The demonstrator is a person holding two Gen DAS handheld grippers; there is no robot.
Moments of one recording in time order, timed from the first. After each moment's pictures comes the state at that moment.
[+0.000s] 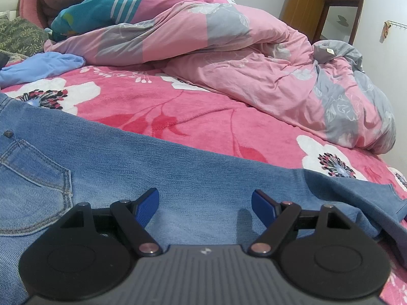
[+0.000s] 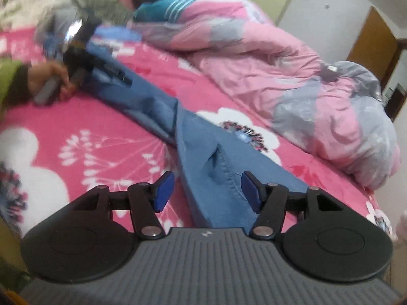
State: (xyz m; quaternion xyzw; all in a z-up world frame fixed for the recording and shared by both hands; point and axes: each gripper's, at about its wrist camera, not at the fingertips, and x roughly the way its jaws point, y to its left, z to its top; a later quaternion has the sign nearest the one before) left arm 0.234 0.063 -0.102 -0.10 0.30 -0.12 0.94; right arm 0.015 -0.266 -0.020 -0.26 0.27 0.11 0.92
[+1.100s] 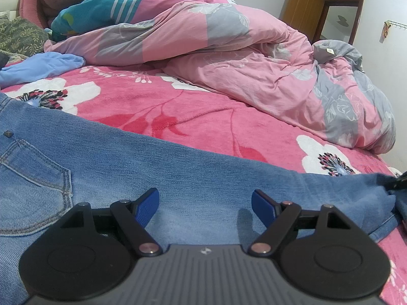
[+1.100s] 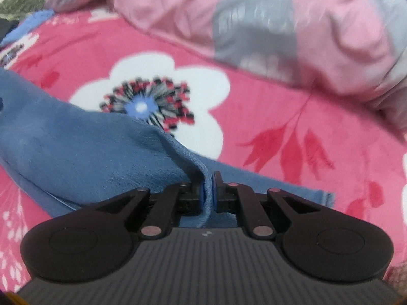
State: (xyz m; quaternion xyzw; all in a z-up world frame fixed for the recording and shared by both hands) left arm 0.234 0.063 -0.102 -0.10 0.30 -0.12 0.94; right arm 0.272 -0.424 -0.060 -0.10 0.48 0.09 0.87
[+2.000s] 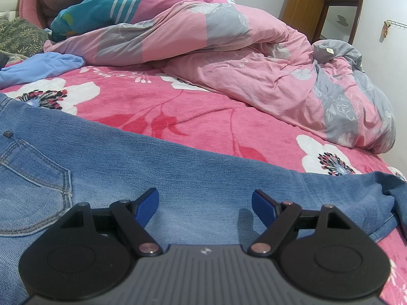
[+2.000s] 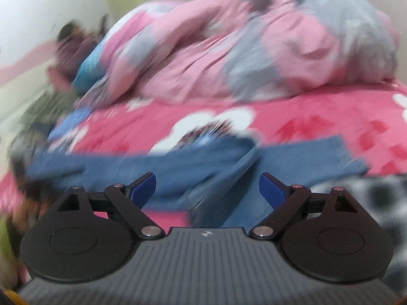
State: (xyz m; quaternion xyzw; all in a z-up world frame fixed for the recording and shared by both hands) left arm 0.234 0.062 -0.102 -0.10 0.30 -0.12 0.94; right arm 0.085 -0.410 -0.029 0.08 0.31 0.10 0.94
